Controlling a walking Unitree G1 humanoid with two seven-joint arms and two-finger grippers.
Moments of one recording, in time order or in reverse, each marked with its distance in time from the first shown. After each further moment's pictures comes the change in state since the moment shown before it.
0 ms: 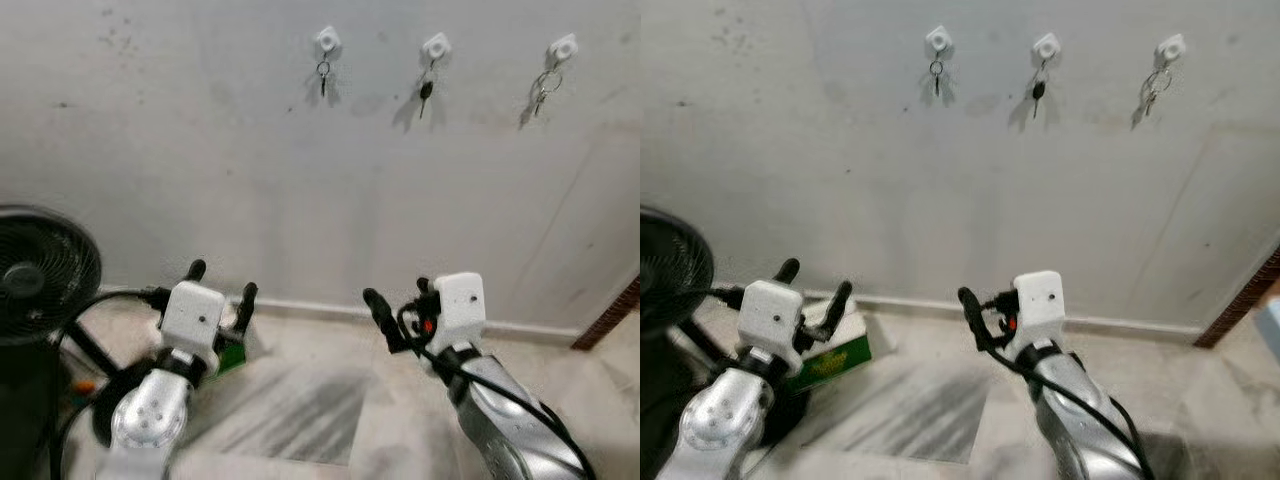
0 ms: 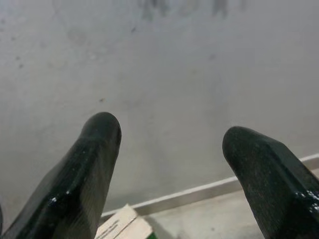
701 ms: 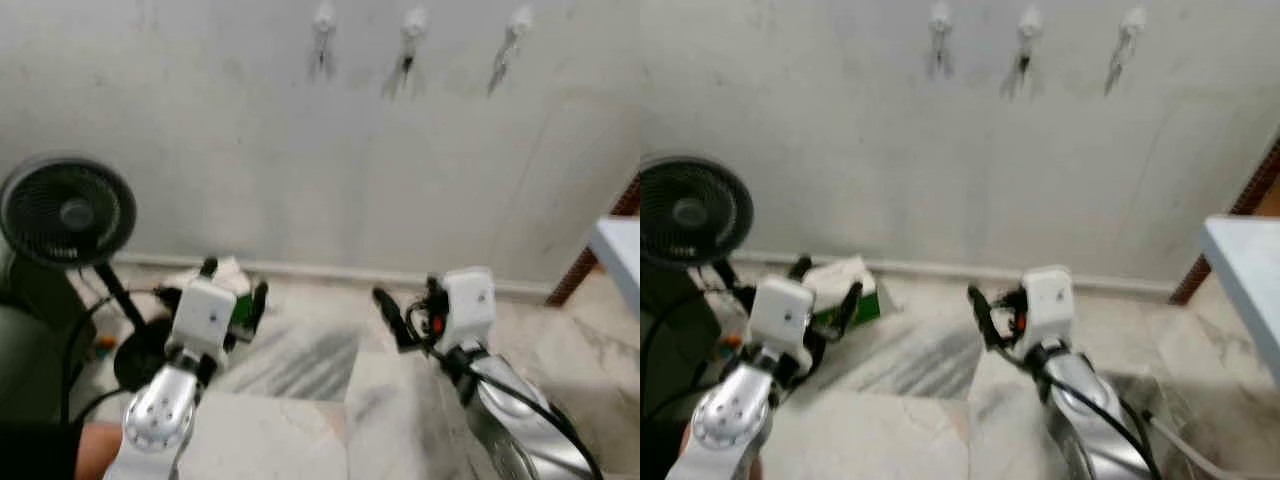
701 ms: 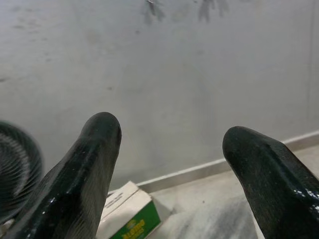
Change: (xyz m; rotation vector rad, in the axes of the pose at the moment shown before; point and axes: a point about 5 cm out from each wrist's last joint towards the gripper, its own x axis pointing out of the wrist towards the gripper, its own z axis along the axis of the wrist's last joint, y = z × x) left arm 0.002 0.007 0.001 0.020 -0.008 0.015; right arm 0.003 0.010 0.002 0.024 -0.015 0.042
